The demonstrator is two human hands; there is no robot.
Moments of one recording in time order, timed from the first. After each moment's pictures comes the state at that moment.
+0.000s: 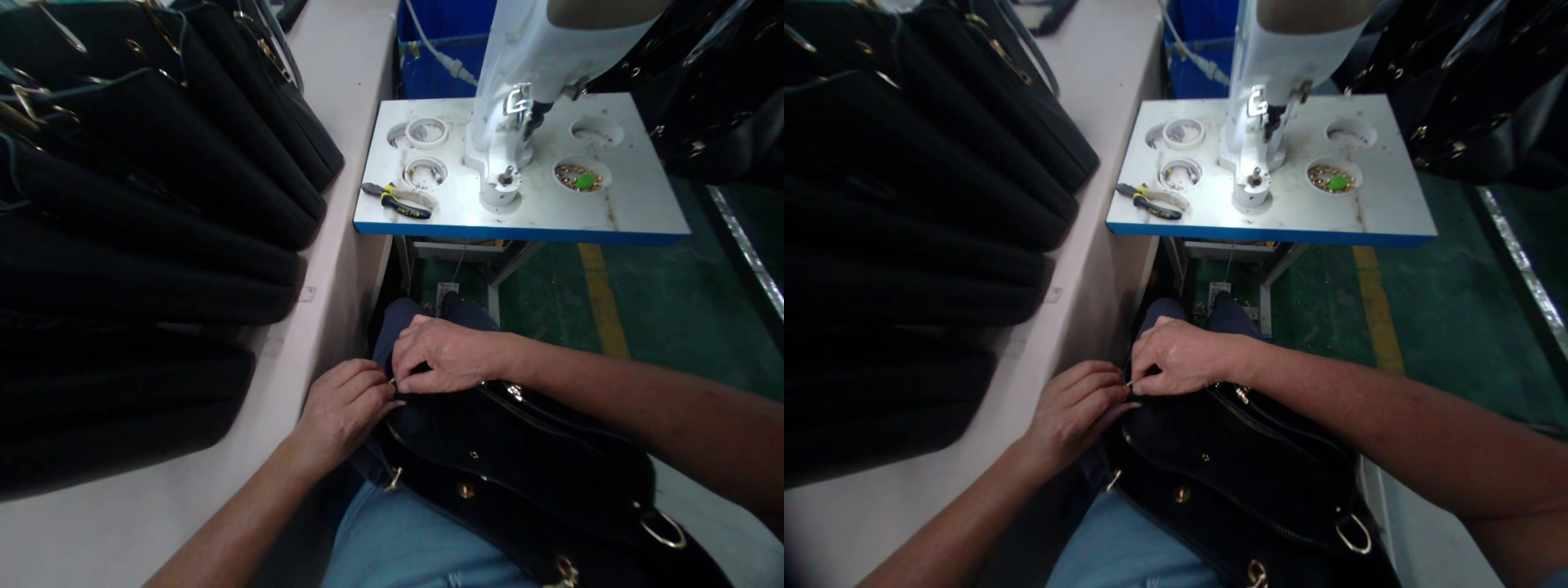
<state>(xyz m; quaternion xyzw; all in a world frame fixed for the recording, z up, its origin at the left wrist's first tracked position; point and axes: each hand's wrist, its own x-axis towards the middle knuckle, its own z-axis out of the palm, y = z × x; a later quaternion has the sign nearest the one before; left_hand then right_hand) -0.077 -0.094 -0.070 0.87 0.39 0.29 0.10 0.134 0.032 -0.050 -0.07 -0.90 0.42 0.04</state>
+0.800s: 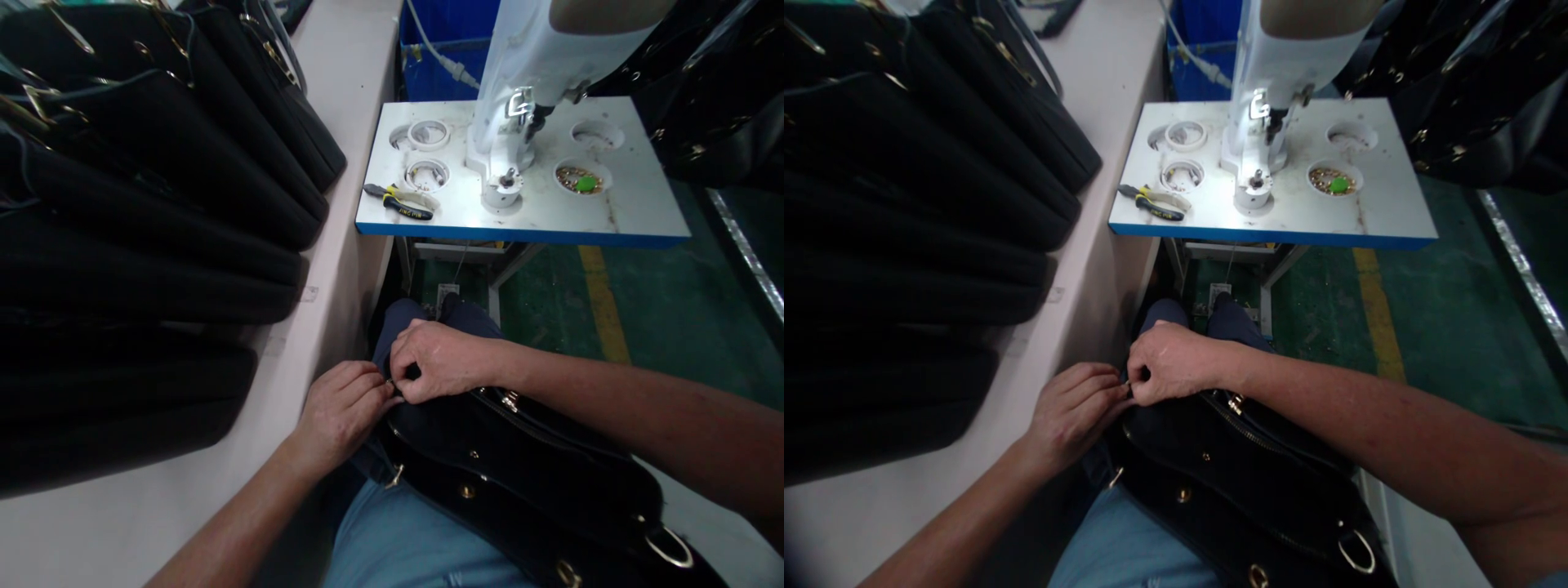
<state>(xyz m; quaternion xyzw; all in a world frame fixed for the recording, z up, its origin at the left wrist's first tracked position) -0.075 -0.096 -0.069 0.87 0.39 0.30 0.05 0.123 0.021 -0.055 -0.13 -0.91 0.39 0.05</state>
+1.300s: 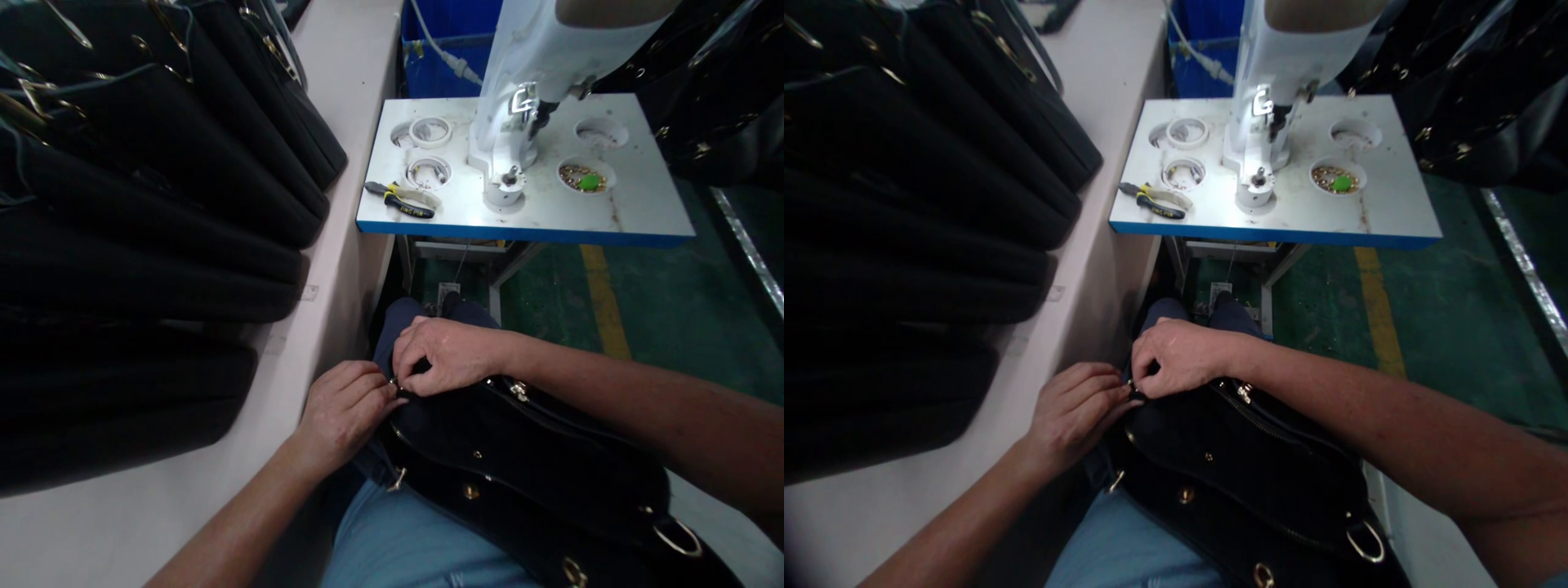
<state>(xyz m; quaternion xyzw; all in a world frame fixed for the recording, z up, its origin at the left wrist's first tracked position) -0.075 -0.097 -0.070 0.86 0.39 0.32 0.05 0.129 0.033 -0.049 -0.08 -0.88 0.46 0.04</state>
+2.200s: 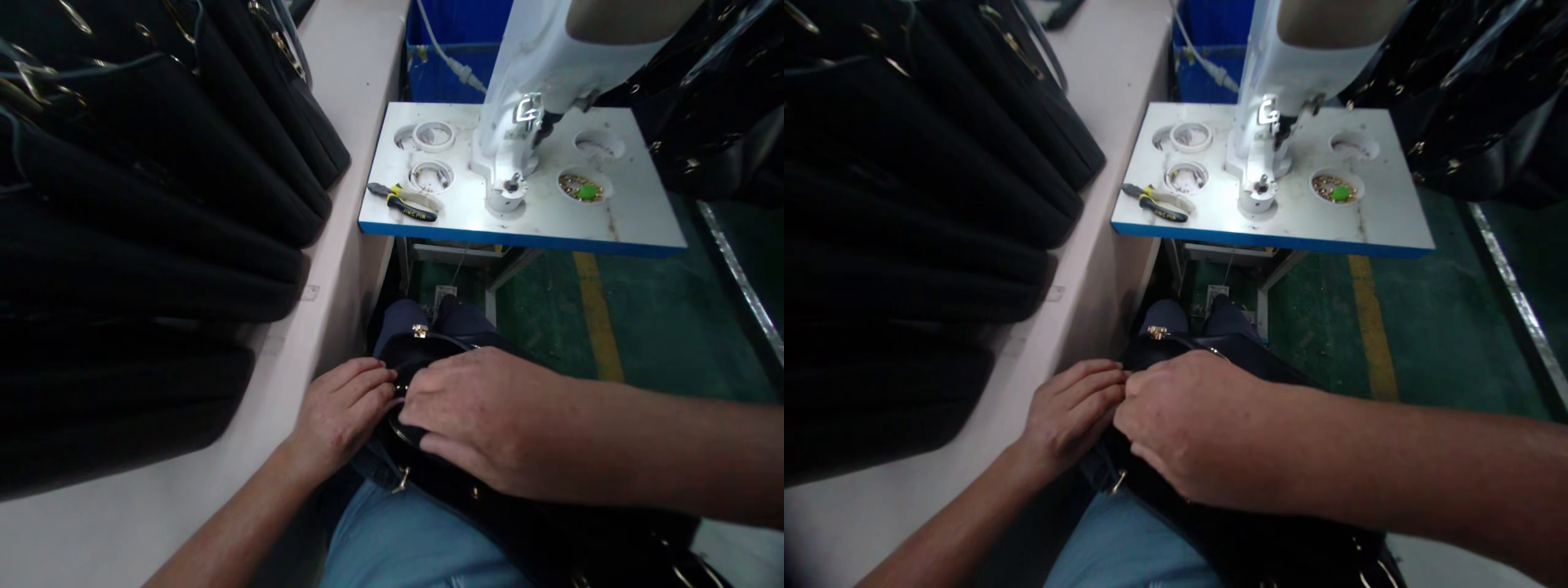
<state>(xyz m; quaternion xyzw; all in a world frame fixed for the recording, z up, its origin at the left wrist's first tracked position) -0.079 -0.098 -0.064 0.86 0.39 0.31 0.07 0.148 -0.011 0.038 -0.13 -0.95 0.29 -0.06</state>
